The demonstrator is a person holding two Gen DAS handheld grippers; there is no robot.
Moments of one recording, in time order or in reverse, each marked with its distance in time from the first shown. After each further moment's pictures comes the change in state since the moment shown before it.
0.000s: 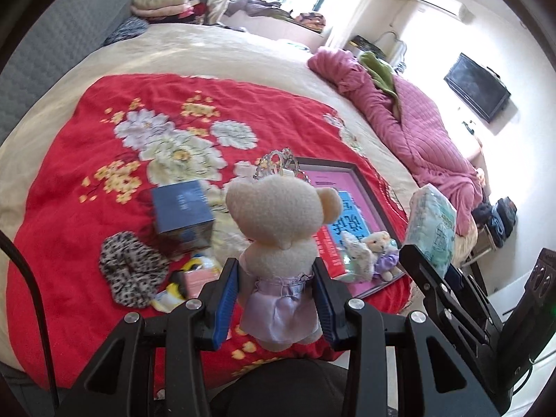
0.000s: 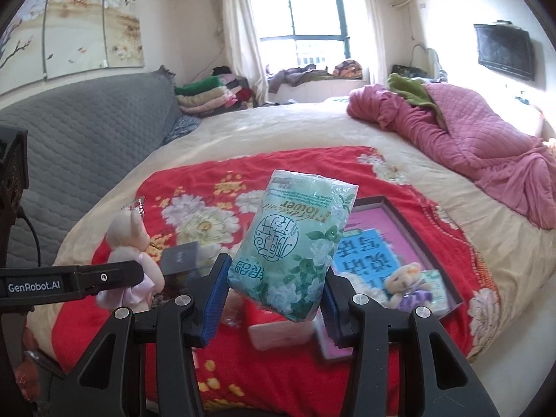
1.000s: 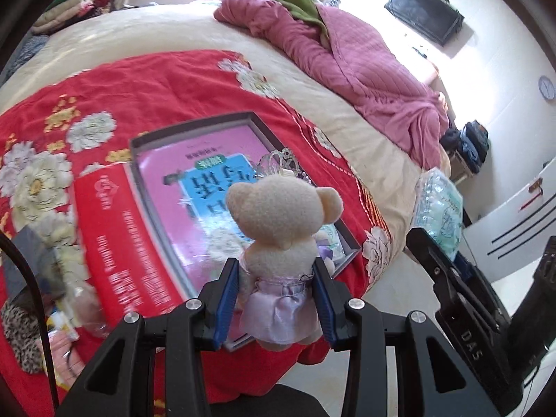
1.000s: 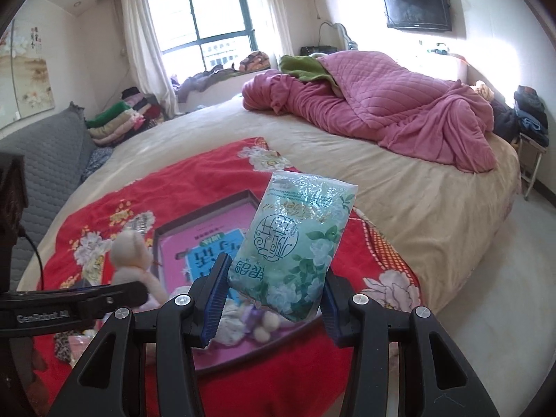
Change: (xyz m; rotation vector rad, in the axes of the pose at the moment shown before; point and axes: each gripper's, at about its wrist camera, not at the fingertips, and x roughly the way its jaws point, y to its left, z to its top) left arm 0.145 -0.159 0.016 0.246 0.212 -0.134; right arm 0.001 -0.176 -0.007 0.231 0.021 -0.259
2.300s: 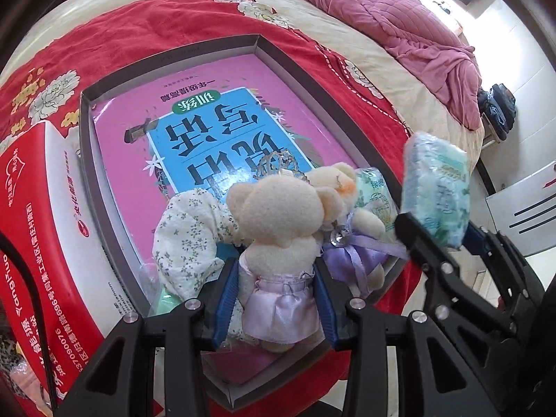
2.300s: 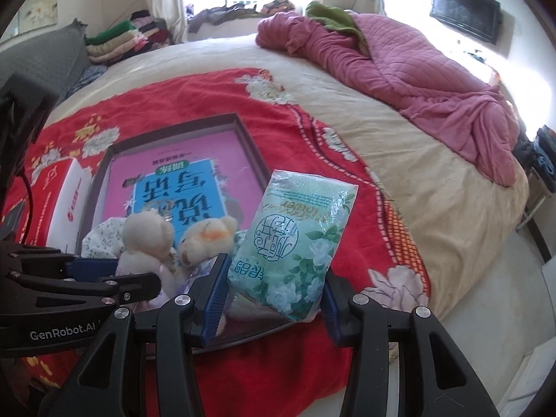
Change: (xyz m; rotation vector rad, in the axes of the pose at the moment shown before) left arm 0.110 0.008 0.001 0.011 0.197 0.081; right arm 0.114 0.000 -0.027 -0.225 0.229 -0.046
